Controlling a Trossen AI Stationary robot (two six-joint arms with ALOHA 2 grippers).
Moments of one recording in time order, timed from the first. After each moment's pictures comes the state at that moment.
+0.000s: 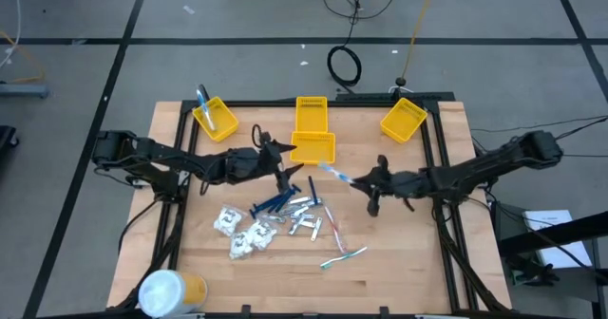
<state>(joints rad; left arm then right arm) 0.02 1.44 0.66 0.60 -0.32 0.02 0.20 1.03 0.37 0.31 0.39 0.24</state>
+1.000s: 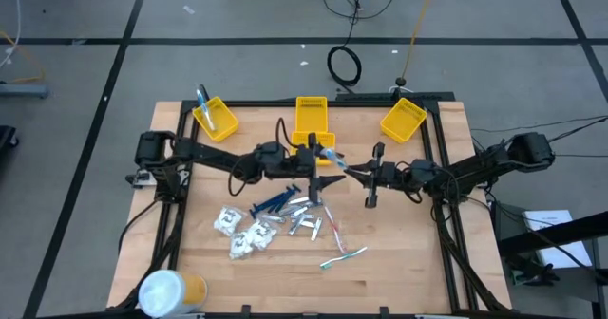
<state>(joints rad) 0.02 1.80 1.05 0.89 0.05 0.05 0.10 1.20 0.27 1.10 0.26 -0.15</state>
